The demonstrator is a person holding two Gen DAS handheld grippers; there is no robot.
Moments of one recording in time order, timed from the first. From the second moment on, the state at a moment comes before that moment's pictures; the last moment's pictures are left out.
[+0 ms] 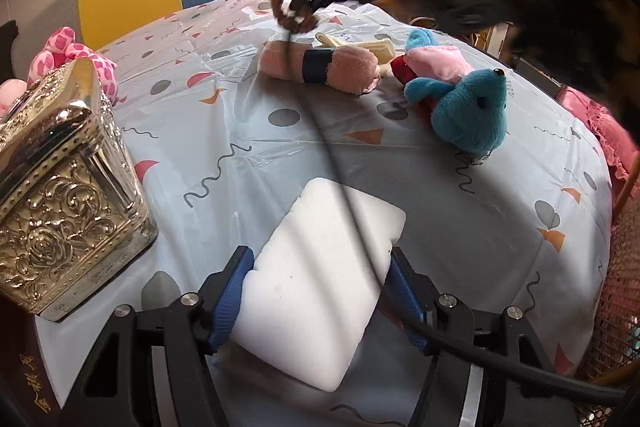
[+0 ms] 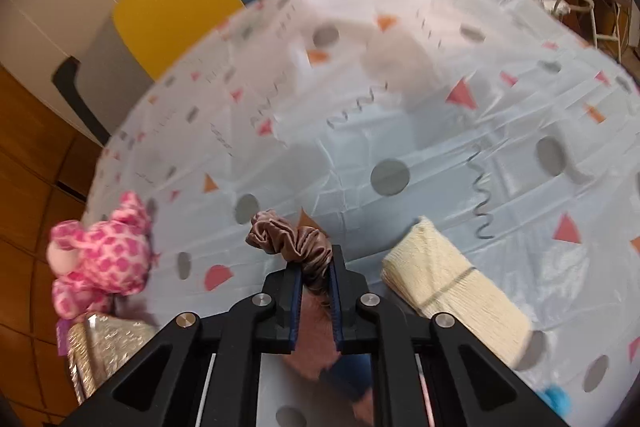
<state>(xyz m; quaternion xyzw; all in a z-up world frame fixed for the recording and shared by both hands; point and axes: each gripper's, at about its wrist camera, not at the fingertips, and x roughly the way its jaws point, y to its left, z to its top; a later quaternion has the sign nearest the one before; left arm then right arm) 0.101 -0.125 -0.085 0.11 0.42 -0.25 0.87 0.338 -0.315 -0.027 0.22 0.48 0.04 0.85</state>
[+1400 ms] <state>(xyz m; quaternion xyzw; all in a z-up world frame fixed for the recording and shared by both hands) 0.235 0.141 0.067 -0.01 0.37 0.09 0.92 0.165 -0.351 0.008 0.21 0.39 0.05 0.90</state>
